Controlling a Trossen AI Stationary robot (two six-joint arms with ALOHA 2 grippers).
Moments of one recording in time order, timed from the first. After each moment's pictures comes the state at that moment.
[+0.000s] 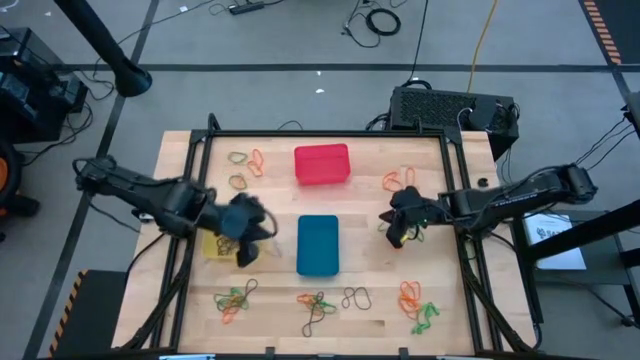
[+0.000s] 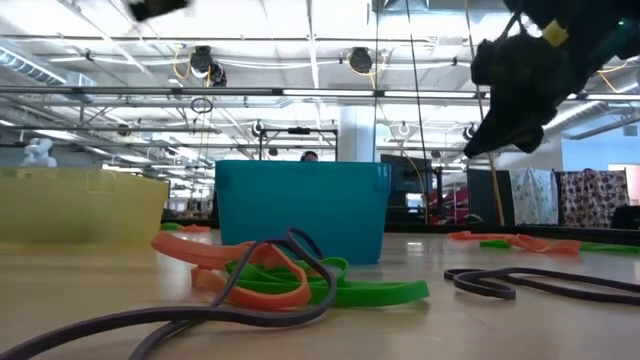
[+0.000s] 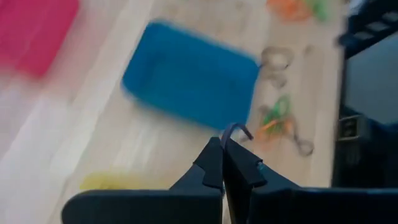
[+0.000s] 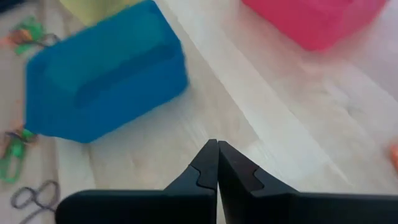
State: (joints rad) left arm -0.37 1.21 1.22 -0.95 -0.21 -0.69; right arm 0.14 1.00 0.51 -0.24 0.28 0.59
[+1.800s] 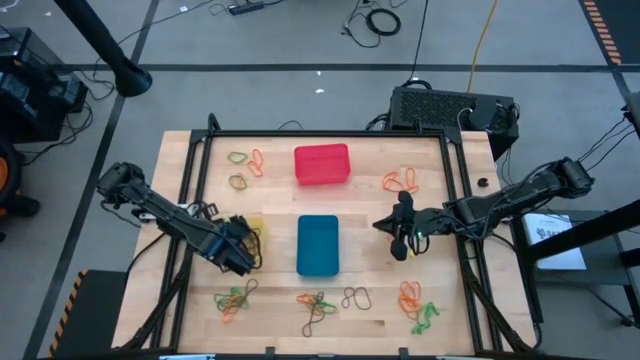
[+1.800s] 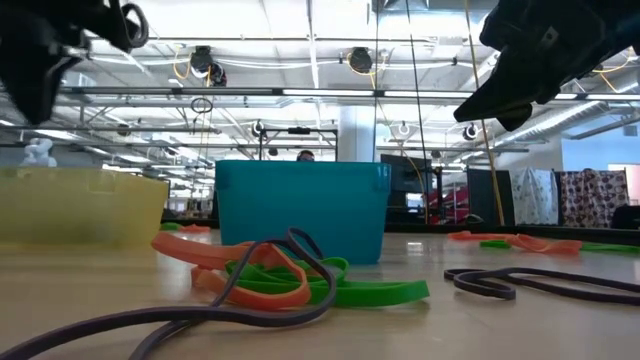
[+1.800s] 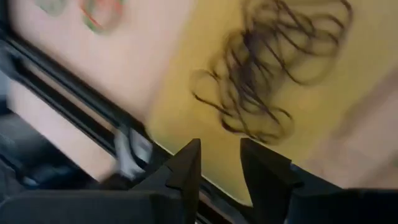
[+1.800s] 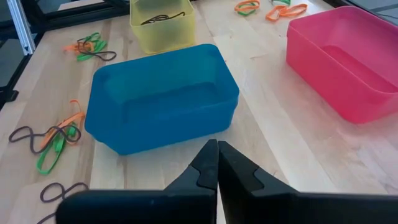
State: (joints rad) left arm -0.51 1.47 1.12 -1.53 -0.16 -1.02; right arm 0.28 0.99 0.47 -0.03 0.36 0.40
